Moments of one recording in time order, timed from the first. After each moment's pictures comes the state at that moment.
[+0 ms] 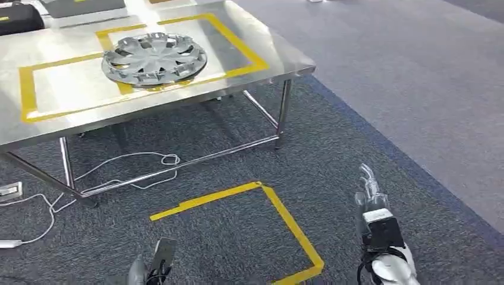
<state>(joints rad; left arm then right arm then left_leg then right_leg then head) -0.18 -0.27 0.55 -0.23 -0.73 0.50 -0.39 0.06 -0.01 0.12 -1.38 0.18 -0.18 -0.59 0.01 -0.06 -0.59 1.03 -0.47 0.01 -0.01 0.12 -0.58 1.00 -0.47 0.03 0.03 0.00</state>
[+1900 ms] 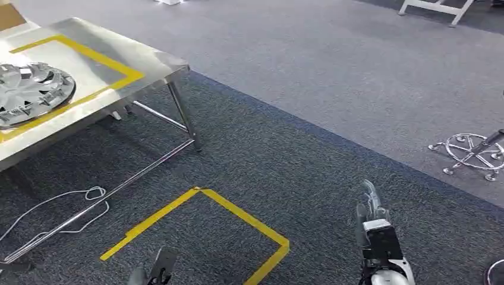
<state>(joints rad) -0.14 -0.26 0.52 -0.23 -0.76 0.46 -0.36 0.14 0.01 0.11 -1.38 0.18 -0.24 -0.54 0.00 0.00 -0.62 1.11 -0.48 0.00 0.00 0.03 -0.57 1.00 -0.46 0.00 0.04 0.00</state>
